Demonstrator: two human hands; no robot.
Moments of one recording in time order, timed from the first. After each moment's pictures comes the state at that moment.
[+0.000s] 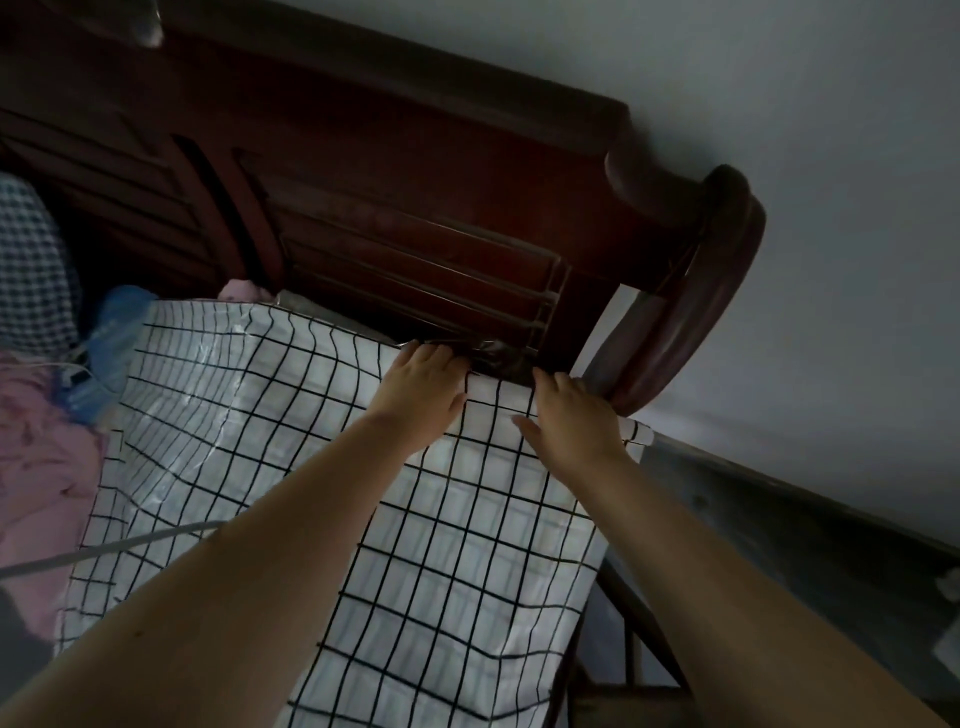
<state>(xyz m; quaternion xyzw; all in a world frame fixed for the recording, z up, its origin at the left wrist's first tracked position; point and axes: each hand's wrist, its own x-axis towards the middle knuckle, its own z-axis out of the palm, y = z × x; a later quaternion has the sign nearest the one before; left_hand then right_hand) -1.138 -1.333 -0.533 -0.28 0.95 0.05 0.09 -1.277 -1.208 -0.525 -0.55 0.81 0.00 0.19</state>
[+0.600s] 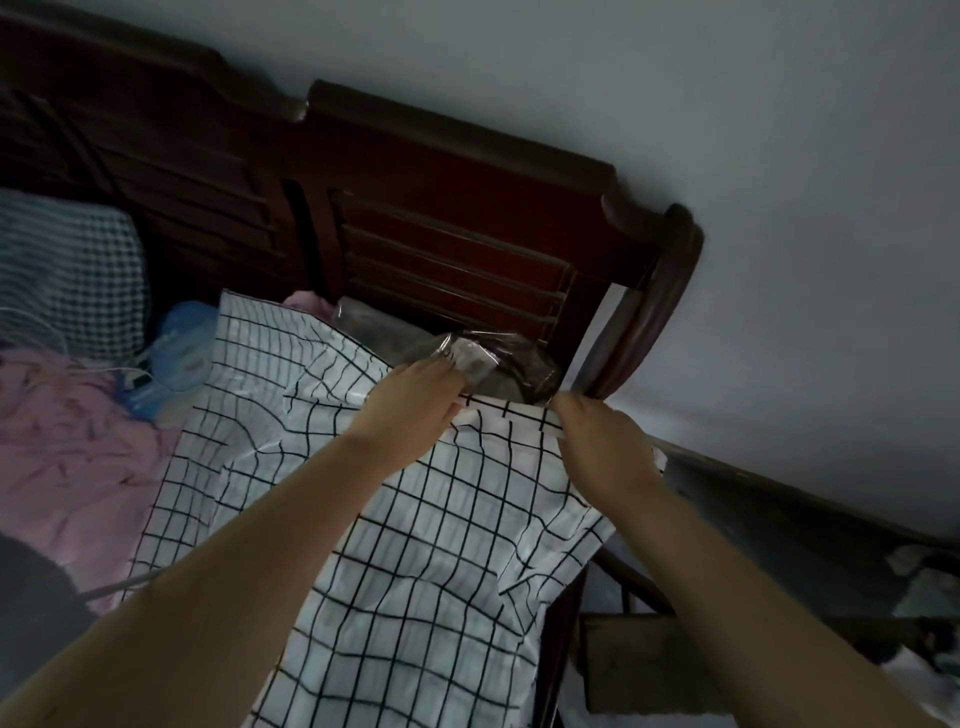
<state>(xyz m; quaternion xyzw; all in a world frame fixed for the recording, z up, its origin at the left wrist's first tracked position) -1.036 -1.275 -0.399 -0.25 0.96 0.11 0.00 -1.198 -1.124 -0.405 -0.59 0.80 -0.08 0.11</state>
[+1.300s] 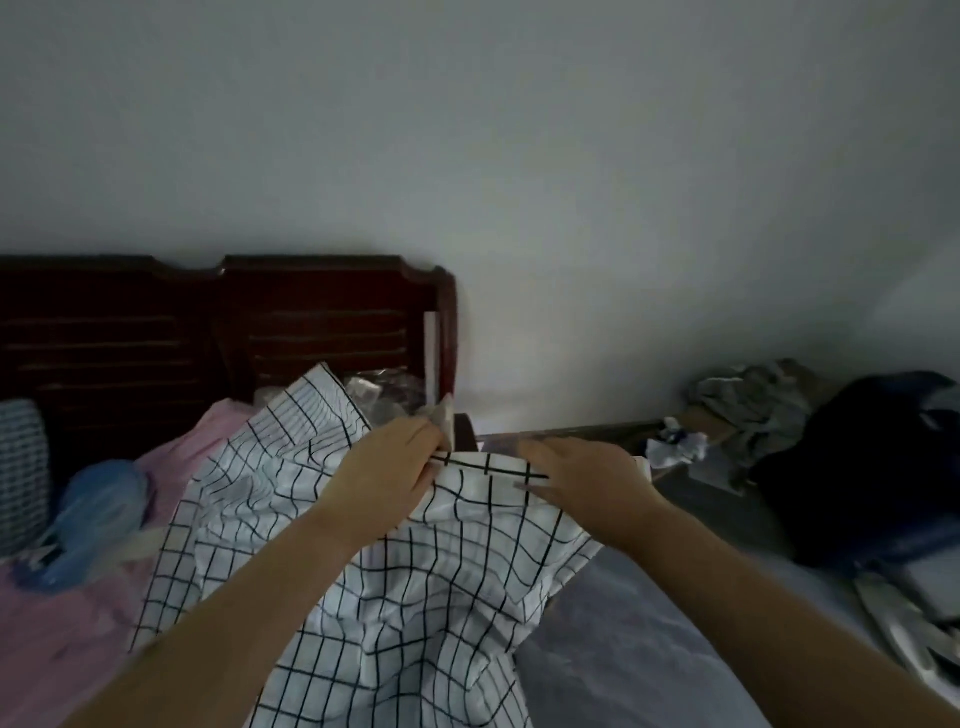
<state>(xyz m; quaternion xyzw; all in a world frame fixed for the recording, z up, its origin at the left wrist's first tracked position) -0.823 -1.042 -0.204 0.02 0.98 0.14 -0.17 -0.927 -0.832 -0.172 -0.50 0.86 -0.06 0.03</state>
